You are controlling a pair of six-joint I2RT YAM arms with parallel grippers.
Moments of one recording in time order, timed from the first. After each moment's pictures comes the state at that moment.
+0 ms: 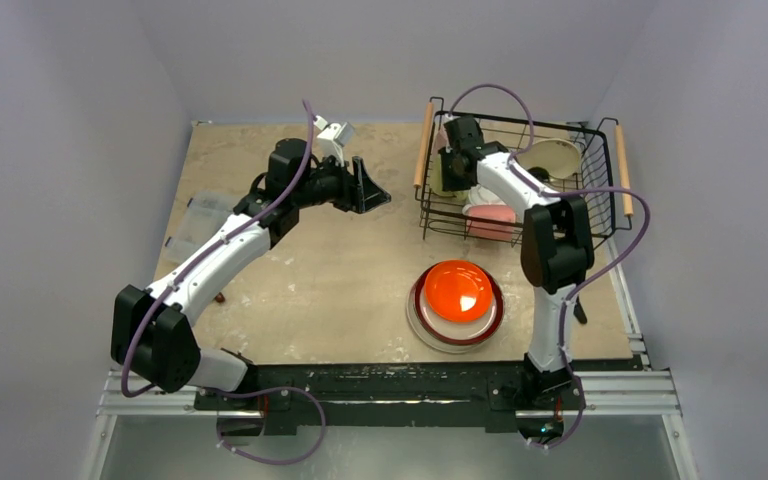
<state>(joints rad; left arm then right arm) -0.46 1.40 1.15 -0.08 0.51 -0.42 0.32 2.04 1.67 -0.57 0.11 0.23</state>
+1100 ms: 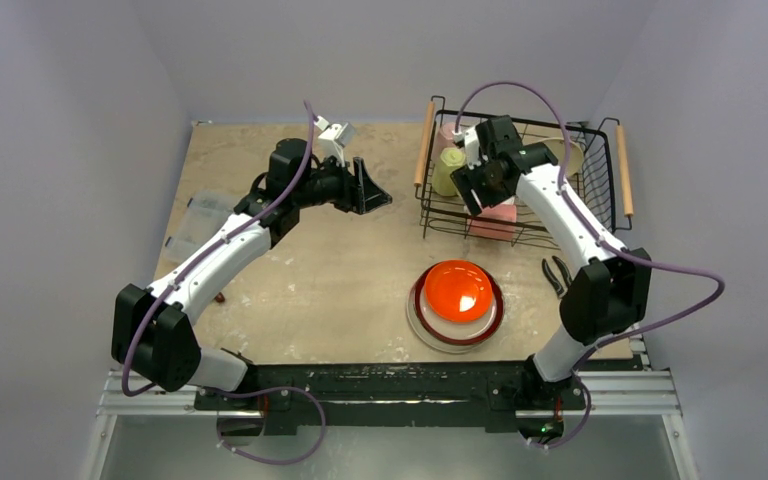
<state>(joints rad) -0.46 1.41 1.15 -0.08 0.54 -0.44 0.31 1.63 1.52 -0.92 0.14 -0.17</state>
